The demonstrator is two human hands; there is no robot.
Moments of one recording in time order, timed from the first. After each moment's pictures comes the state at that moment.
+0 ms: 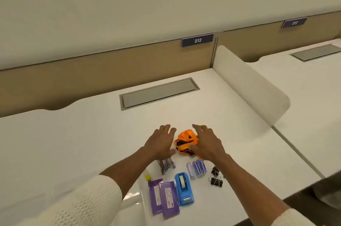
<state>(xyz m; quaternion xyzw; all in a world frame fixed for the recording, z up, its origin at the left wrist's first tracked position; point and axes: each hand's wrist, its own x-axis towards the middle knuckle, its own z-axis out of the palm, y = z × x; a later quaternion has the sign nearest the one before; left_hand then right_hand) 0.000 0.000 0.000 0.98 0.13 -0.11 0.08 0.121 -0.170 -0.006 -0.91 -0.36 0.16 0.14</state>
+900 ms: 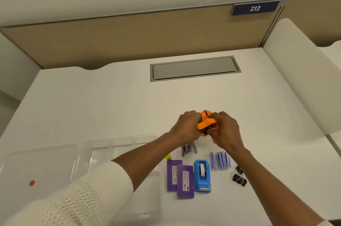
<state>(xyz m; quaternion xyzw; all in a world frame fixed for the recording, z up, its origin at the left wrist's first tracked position) 0.004 -0.004 0.010 0.92 0.25 -0.01 0.31 0.123 -0.126 -0.031 -0.85 -0.42 0.12 0.30</state>
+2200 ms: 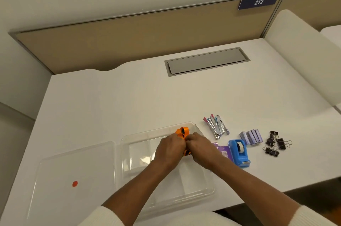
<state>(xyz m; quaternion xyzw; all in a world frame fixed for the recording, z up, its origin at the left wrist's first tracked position) -0.222 0.040 -0.026 0.96 0.22 -0.09 0.13 -0.113 -0.065 -0.026 -0.79 -0.59 0.19 0.05</state>
